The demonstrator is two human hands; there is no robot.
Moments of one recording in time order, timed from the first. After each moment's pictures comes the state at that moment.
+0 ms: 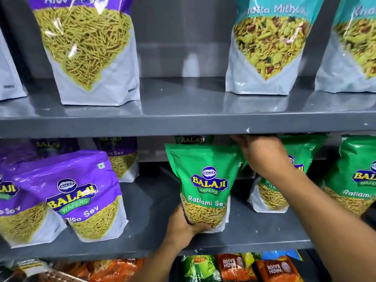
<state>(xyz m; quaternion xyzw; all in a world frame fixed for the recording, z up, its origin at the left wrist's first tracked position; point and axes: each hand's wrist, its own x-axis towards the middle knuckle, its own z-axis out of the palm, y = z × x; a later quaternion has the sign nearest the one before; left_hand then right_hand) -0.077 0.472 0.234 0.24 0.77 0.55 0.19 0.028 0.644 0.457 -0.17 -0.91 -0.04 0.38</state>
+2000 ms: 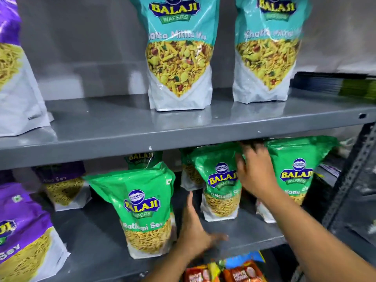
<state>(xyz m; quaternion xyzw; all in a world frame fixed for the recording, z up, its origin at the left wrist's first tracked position) 0.035 0.607 0.276 0.37 0.72 0.55 0.19 0.125 0.773 0.412 -0.27 -0.86 0.00 0.44</state>
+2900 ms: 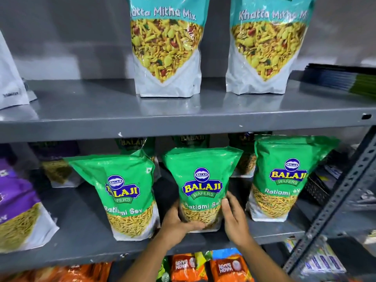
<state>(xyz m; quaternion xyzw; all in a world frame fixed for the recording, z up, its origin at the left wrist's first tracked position) 0.034 0.622 0.255 0.27 0.75 0.55 0.26 0.152 0.754 0.261 -0.22 -0.71 0.57 0.36</state>
